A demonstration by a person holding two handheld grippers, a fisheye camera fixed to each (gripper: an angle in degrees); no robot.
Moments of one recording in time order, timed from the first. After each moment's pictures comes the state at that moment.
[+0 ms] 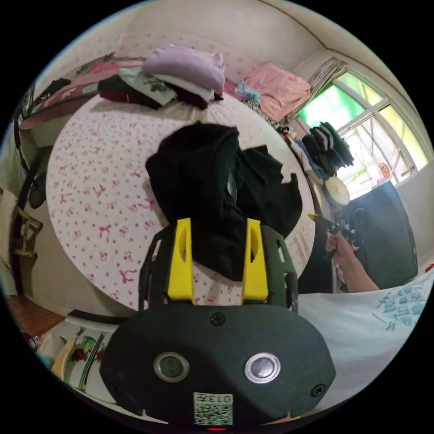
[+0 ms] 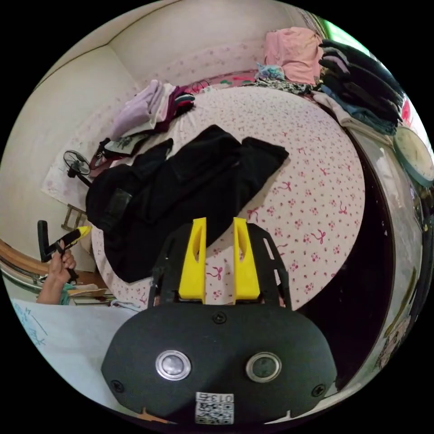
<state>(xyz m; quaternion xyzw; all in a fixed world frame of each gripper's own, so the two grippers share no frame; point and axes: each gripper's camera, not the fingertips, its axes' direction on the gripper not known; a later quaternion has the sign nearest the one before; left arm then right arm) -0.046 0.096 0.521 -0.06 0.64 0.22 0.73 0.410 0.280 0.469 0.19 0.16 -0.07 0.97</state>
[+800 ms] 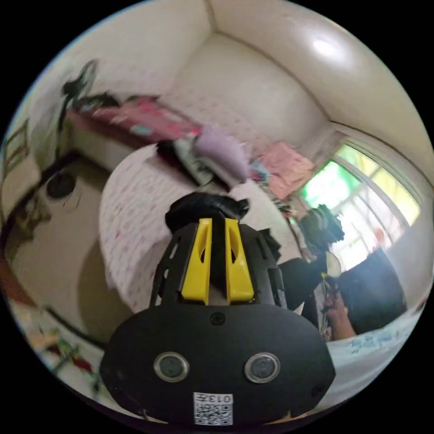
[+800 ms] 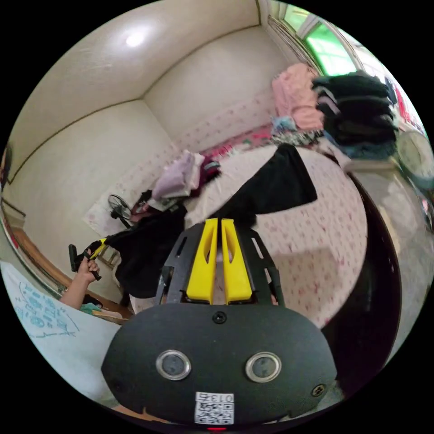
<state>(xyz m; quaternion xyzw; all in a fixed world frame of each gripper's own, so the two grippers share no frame) -0.166 -0.023 0.566 0.06 0.68 0.01 0.73 0.466 0.338 0.407 0.35 0.03 -0.12 0.93</state>
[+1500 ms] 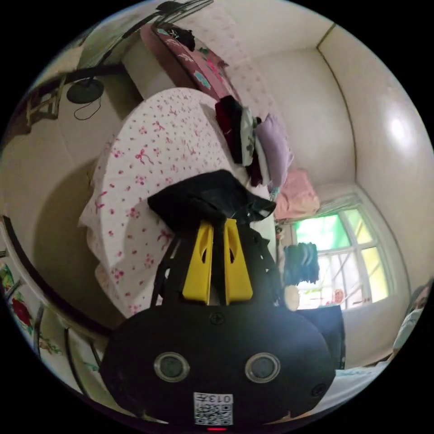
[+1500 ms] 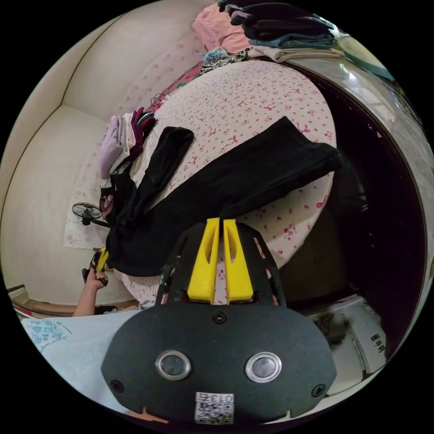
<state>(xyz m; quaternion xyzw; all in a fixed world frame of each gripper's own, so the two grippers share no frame) -0.157 -0.021 0.694 -0.15 0.71 -0.13 0.68 0.568 0.392 0.519 0.20 0.04 0.08 0.98</state>
